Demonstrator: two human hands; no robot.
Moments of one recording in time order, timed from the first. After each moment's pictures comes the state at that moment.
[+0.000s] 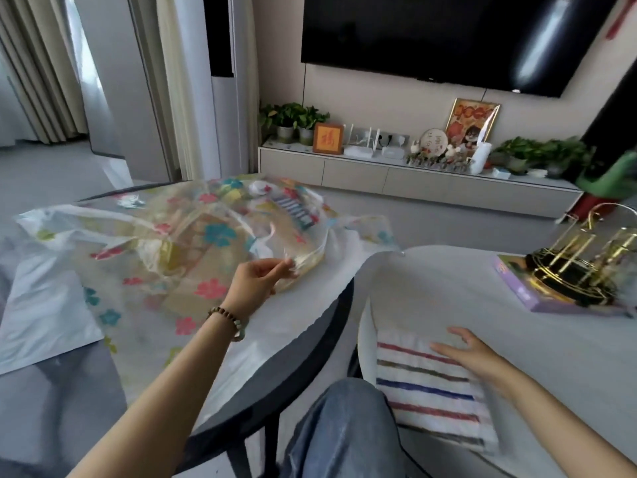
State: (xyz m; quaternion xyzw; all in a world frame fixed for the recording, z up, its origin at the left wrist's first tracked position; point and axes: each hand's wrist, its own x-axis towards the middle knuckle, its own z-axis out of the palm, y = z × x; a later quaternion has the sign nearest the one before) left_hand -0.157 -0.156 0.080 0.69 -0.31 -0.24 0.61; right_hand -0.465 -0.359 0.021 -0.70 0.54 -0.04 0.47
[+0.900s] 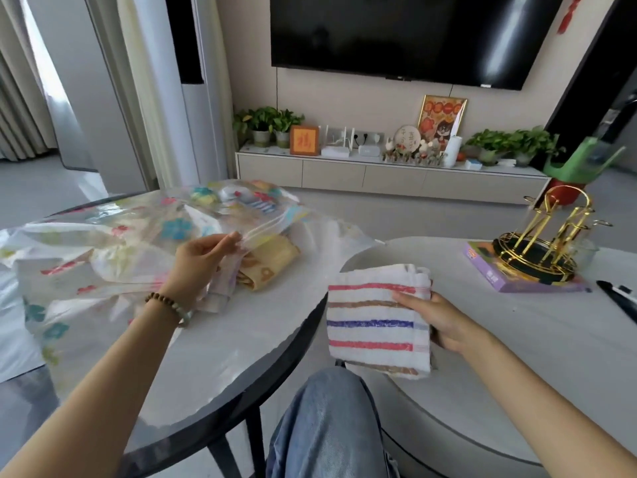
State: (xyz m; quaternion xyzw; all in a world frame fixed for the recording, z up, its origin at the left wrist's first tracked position) left_hand -0.150 -0.140 0.118 0.69 -0.31 -0.16 0.63; right_hand -0.443 -0.326 0.084 -0.59 0.39 -0.17 0.69
